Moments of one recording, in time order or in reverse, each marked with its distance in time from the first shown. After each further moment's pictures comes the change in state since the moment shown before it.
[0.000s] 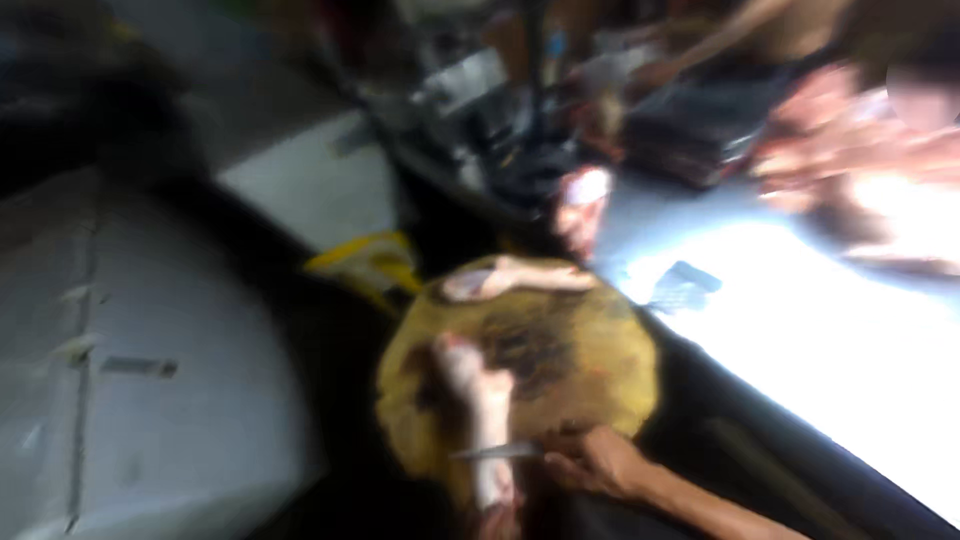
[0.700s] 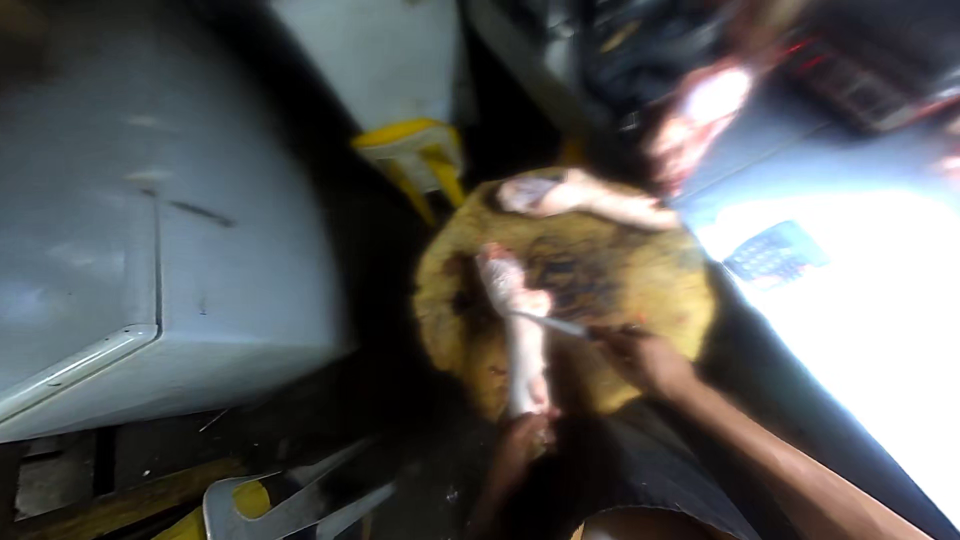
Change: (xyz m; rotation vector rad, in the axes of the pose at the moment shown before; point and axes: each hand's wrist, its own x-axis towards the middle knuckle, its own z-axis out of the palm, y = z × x) left_hand 0.009 -0.046 0.006 -0.726 0.029 -0.258; right_hand 0.024 0.018 -0.027 -0.219 0.134 0.043
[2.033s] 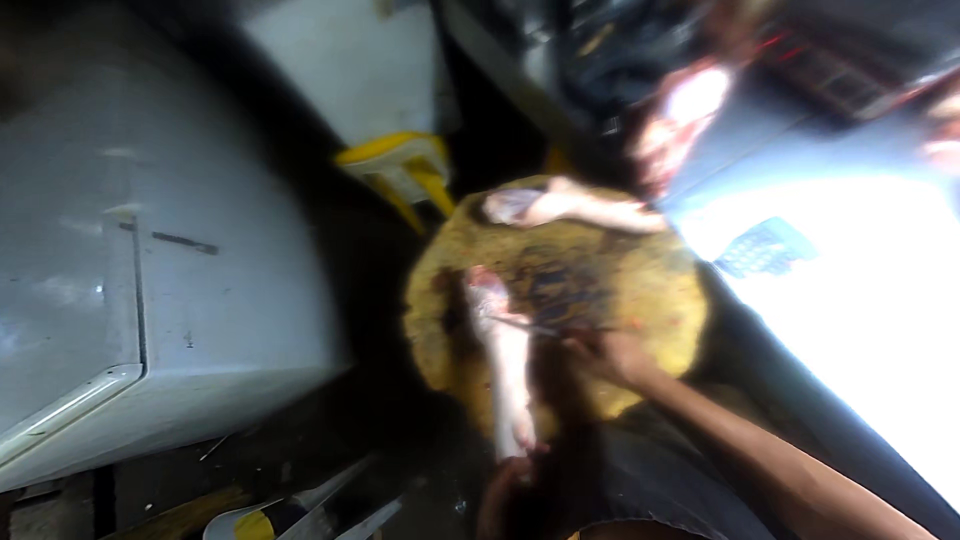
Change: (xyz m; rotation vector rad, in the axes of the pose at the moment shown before) left_hand -0.016 -0.029 -0.032 -0.302 -0.053 -0.122; right_hand 0.048 -0.007 0.008 0.094 -0.184 0.160
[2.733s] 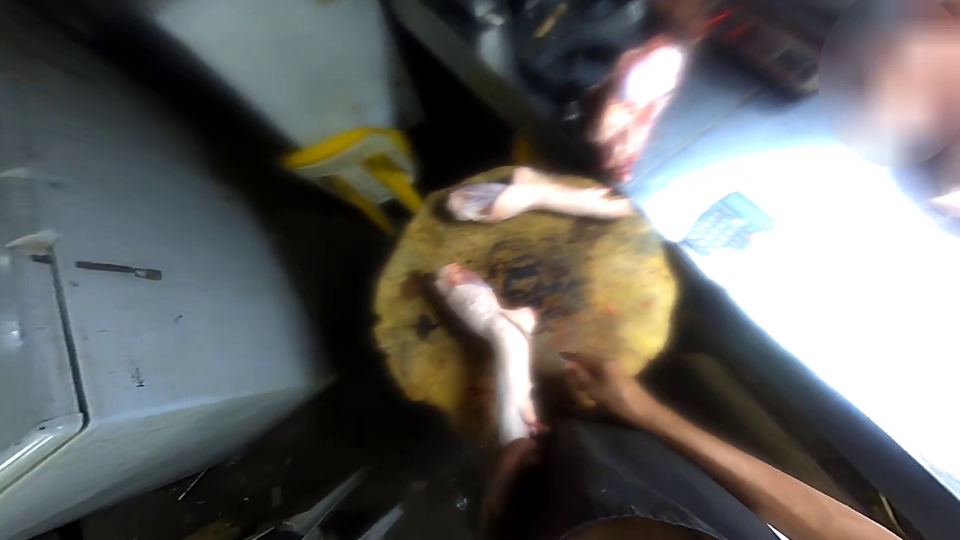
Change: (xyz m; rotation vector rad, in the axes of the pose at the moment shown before) left_hand 0.029 0.007 0.035 0.550 0.224 -0.018; right_hand -0.052 0.023 0.045 0.492 0.030 0.151
